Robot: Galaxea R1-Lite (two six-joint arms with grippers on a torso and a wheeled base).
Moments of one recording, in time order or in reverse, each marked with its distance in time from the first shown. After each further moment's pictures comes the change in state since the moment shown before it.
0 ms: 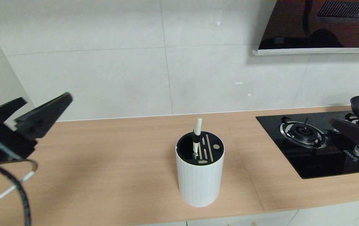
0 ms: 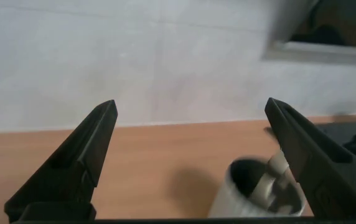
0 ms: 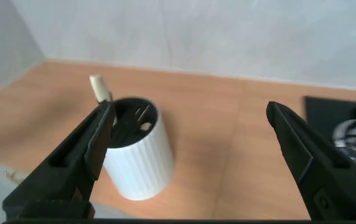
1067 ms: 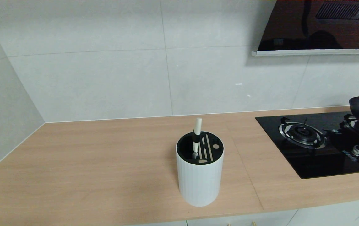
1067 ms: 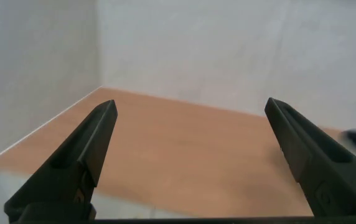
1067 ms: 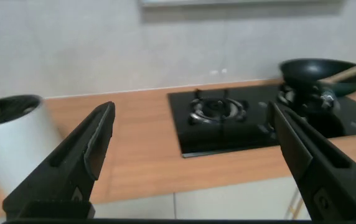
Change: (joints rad) left arm 0.532 -0.954 0.099 0.841 -0.074 0.031; right arm -0.513 -0.907 0.209 0.566 0.000 -0.088
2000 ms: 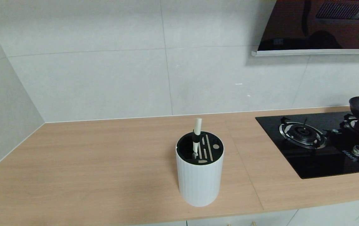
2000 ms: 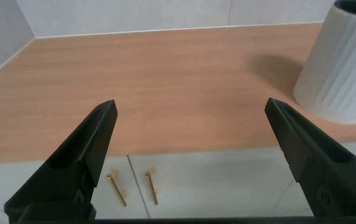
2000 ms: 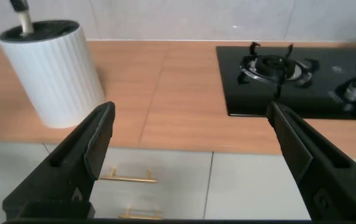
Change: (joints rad) left arm 0.016 -0.028 0.385 -0.139 -0.292 0.061; right arm -0.011 -0.023 0.301 -0.107 0.275 -0.020
